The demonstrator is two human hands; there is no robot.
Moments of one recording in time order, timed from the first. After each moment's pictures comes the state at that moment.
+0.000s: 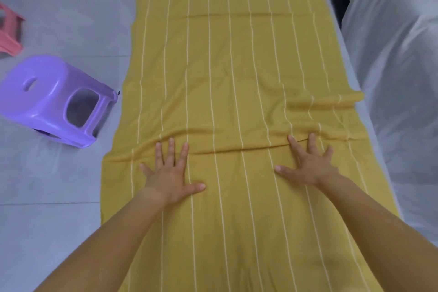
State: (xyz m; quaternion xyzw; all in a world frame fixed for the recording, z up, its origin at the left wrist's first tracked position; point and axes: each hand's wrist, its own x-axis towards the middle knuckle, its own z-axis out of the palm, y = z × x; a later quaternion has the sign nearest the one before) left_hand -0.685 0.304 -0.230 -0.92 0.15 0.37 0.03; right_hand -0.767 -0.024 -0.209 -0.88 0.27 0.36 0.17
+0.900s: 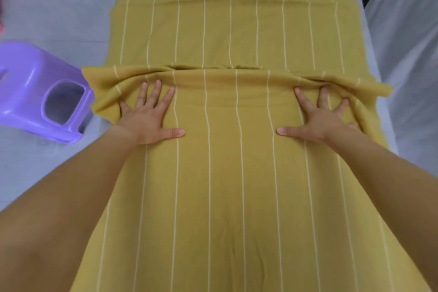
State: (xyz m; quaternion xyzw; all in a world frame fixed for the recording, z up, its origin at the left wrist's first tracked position) left_hand -0.512 0.275 -0.236 -0.93 0.20 0.31 0.05; right_hand -0.623 -0.091 -0.216 -0.89 0.26 0.34 0.16
